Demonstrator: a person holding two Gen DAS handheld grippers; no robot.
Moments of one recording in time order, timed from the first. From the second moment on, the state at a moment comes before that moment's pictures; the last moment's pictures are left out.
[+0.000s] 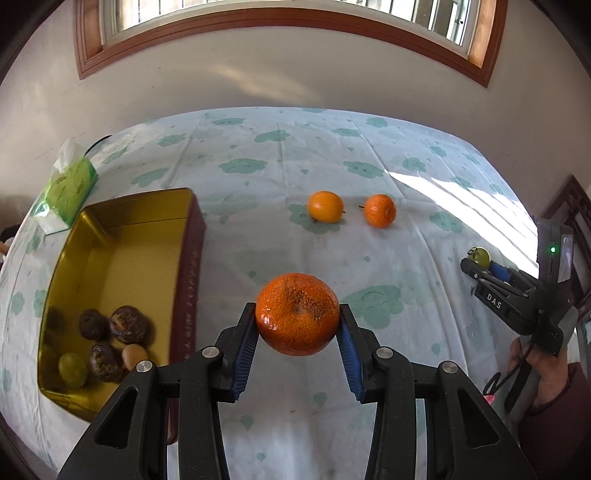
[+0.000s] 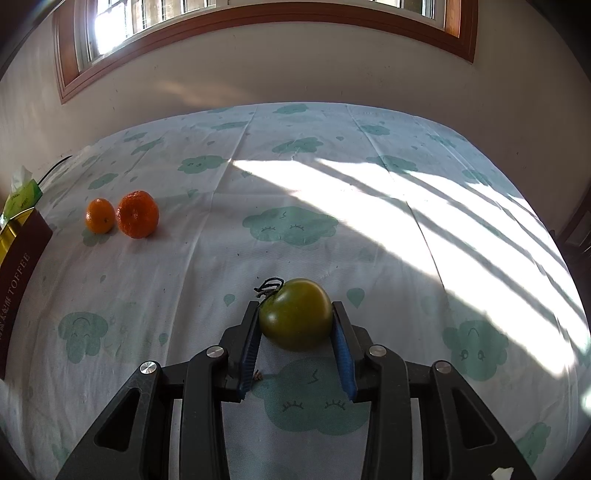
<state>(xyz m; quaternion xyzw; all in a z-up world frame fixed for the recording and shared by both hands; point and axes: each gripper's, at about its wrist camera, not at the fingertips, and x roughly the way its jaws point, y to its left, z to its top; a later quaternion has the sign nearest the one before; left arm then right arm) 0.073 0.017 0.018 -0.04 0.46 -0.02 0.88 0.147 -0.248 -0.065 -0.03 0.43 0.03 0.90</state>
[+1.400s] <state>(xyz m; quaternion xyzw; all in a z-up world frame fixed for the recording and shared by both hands) 0.019 0.180 -0.023 -0.08 0.49 0.12 0.86 0.147 -0.247 -0.065 -0.03 0.43 0.03 0.90</state>
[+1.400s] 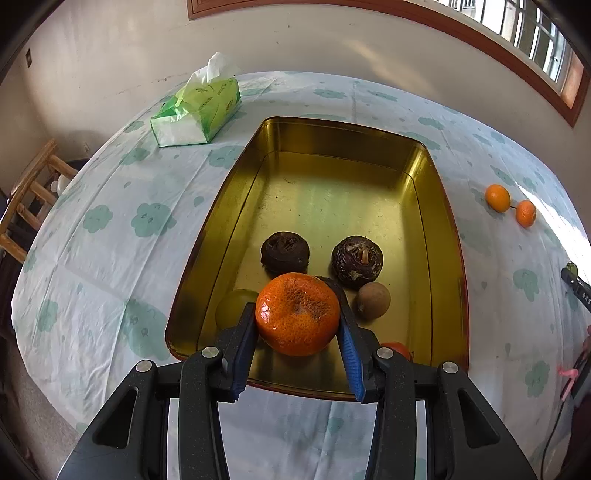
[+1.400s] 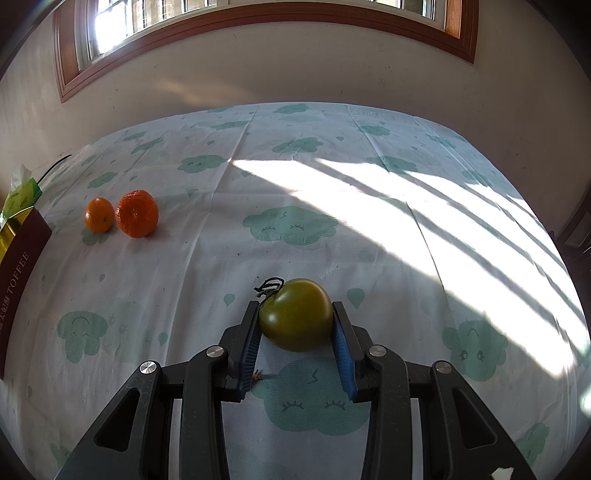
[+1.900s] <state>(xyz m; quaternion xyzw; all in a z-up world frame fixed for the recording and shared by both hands) 0.018 0.165 -0.028 -0.05 0.50 0.11 0.86 0.147 -0.248 -0.065 -0.03 0.43 0.03 0.90</state>
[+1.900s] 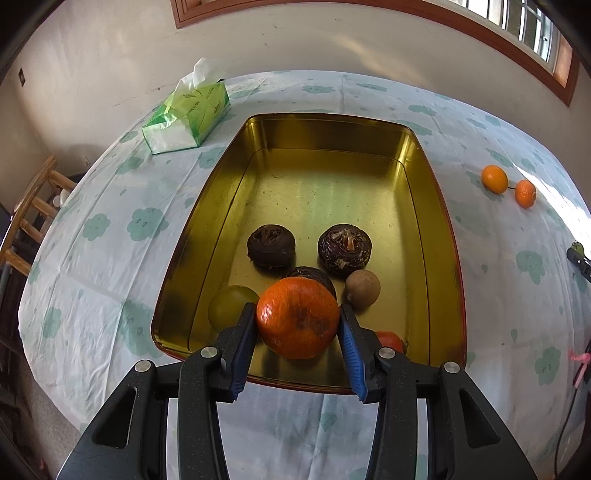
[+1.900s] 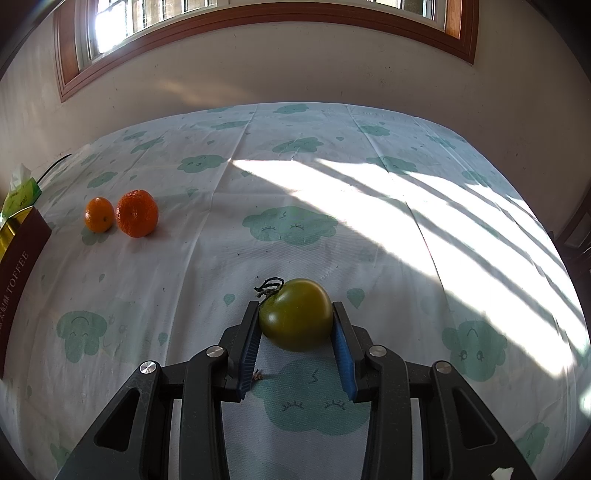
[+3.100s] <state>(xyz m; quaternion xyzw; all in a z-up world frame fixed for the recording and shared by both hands) 0.004 0.160 0.003 -0.05 0.46 0.12 0.88 0.147 -0.246 -0.062 -0.03 0.44 0.03 0.90</state>
